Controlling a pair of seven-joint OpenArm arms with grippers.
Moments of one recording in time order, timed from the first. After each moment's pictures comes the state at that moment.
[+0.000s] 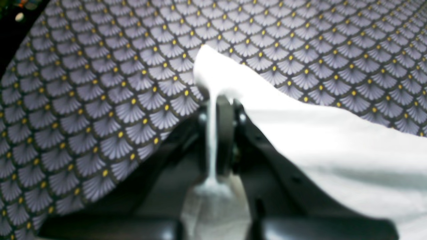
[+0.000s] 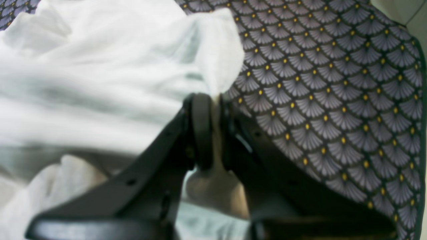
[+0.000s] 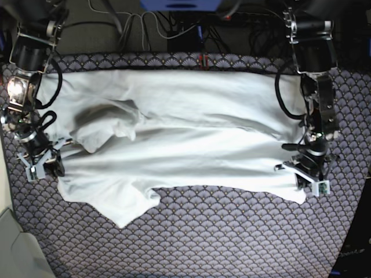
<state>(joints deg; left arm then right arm) -12.2 -12.6 -11.8 70.5 -9.6 -8.1 18.7 10.9 19.0 22.9 62.7 -2.8 40.6 -7.0</state>
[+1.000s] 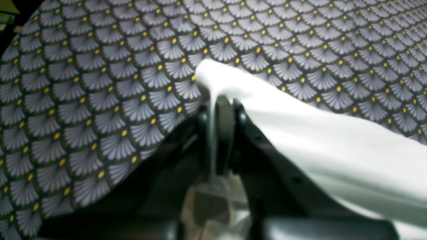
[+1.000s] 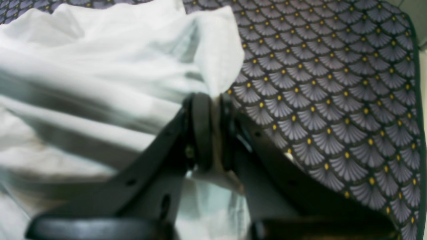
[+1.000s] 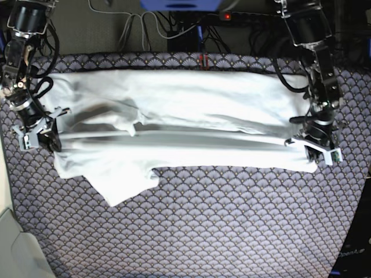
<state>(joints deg) -1.6 -8.4 -22.3 78.7 -9.8 -9.0 19.6 -5.4 19.9 24.6 76.9 6.5 40.6 -6.4</state>
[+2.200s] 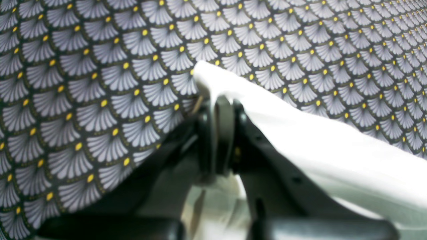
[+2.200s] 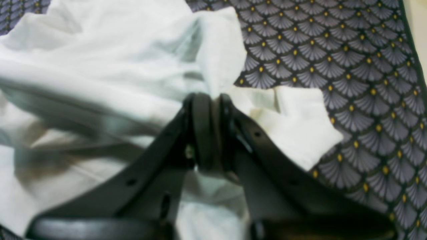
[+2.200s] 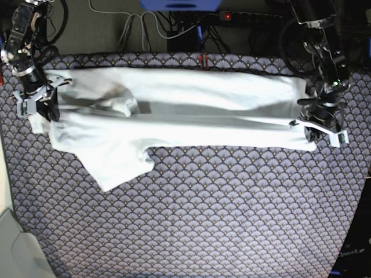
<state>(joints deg) 6.9 -9.8 -23.8 88.3 -21.7 -9.0 30.5 -18.1 13.5 31.4 84.9 8.6 40.0 -7.1</state>
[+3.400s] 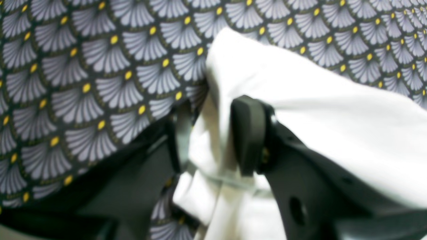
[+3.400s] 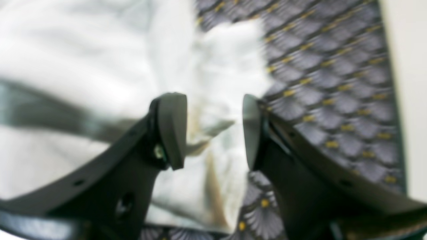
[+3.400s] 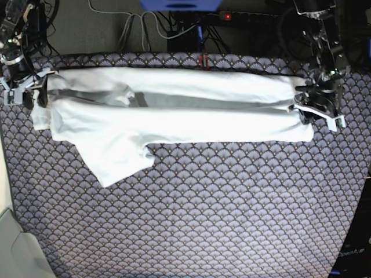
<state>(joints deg) 10.8 -10.1 -23.5 85.9 -21.7 -8.3 30.3 -21.1 13.1 39.2 86.9 7.8 40.0 -10.2</state>
